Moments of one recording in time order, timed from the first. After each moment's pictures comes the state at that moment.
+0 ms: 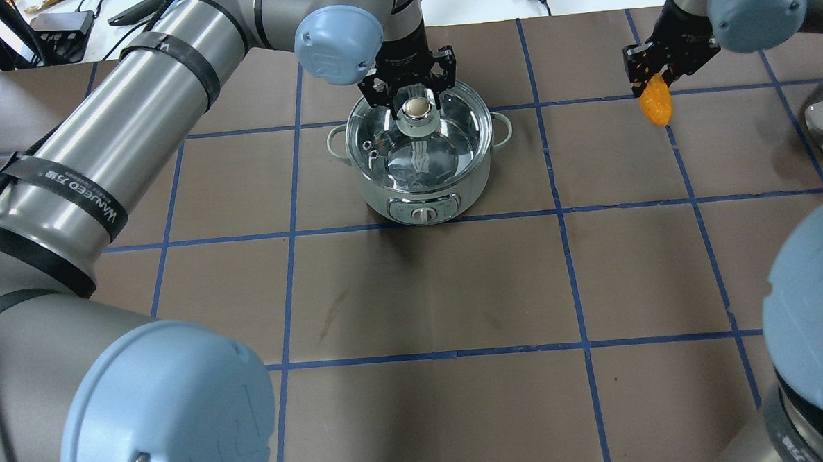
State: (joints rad) left arm -1.89 -2.21 -1.10 -1.36 1.48 -0.44; right arm 1.37 -1.16 1.39 -1.82 -1.56 -0.25
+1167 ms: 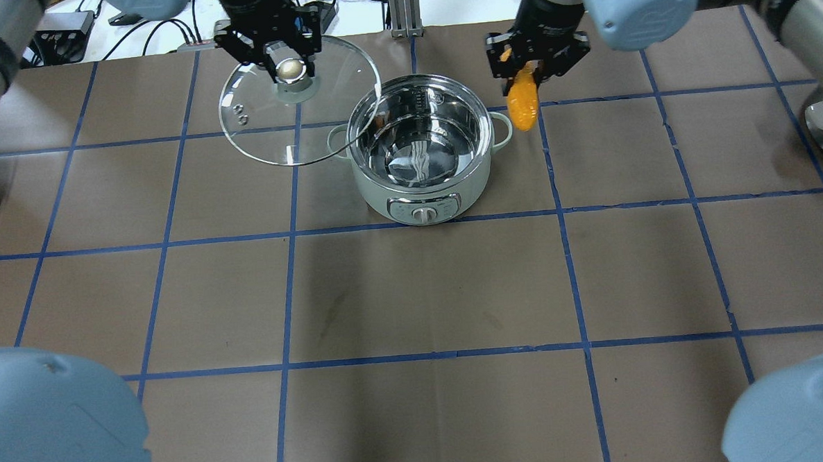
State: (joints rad) left arm -1.60 -2.01 -1.16 -1.54 1.49 -0.03; right arm 1.71 -1.17 1.37 -1.87 -1.46 0.14
